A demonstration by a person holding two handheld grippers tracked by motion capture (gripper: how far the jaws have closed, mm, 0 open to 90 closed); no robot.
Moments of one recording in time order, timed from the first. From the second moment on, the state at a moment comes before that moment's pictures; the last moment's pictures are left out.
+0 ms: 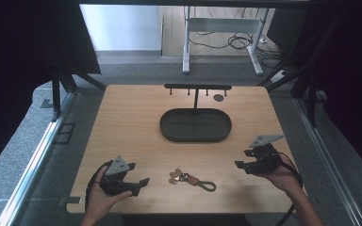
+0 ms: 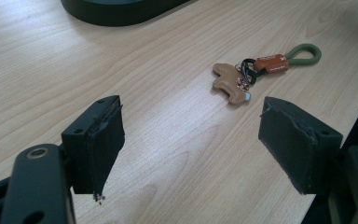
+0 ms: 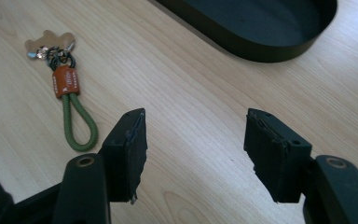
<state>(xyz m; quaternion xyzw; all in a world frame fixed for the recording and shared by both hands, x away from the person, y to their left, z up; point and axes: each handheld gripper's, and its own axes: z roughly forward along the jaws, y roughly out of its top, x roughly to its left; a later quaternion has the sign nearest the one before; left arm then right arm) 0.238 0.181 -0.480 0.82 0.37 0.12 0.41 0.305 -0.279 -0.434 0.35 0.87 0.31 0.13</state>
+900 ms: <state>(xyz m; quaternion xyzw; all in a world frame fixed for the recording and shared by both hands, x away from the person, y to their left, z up) 0.236 0.178 -0.479 0.83 0.36 0.12 0.42 0.321 -0.214 -0.421 0.28 0.93 0.24 0.08</state>
